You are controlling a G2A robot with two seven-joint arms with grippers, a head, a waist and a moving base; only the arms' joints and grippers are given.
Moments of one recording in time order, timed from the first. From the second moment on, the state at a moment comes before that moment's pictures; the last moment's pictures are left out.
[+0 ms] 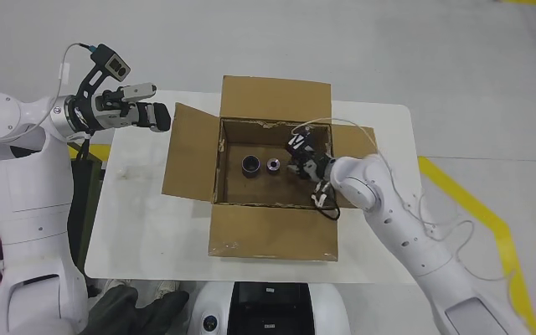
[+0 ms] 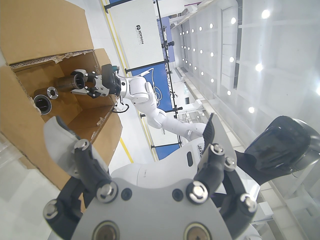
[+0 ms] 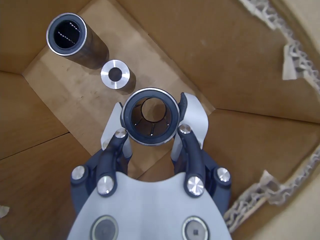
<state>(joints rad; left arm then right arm) 0.92 -0.98 -1.72 -1.45 -0.46 0.10 -1.53 -0.92 -1.25 0.89 -1.46 -1.05 -0.27 0.80</state>
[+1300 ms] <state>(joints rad) 0.92 -0.98 -1.72 -1.45 -0.46 0.10 -1.53 -0.97 -1.26 0.89 -1.65 -1.18 -0.20 0.88</state>
